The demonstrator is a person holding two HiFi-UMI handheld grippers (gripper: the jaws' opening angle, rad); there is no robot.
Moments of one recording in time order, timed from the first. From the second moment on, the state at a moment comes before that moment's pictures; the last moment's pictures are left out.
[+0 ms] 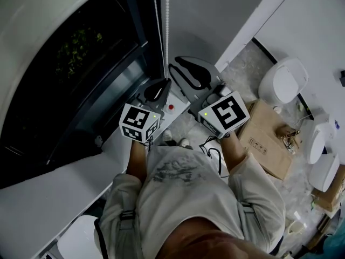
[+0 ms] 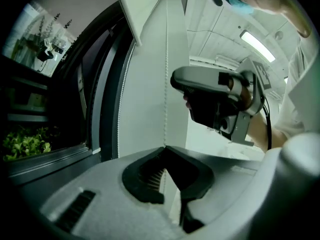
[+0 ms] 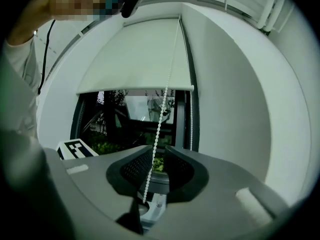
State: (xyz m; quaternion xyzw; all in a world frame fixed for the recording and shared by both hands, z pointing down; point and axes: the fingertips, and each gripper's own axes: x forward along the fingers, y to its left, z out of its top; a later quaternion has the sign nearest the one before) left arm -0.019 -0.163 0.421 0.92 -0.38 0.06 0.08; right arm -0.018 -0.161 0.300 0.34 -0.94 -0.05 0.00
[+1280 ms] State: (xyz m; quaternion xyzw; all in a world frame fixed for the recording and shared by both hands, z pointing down) left arm -0.012 -0.161 0.451 0.92 -0.37 0.08 0.10; right arm -0.026 -0.173 0.272 0.34 -0.94 -0.07 -0.01
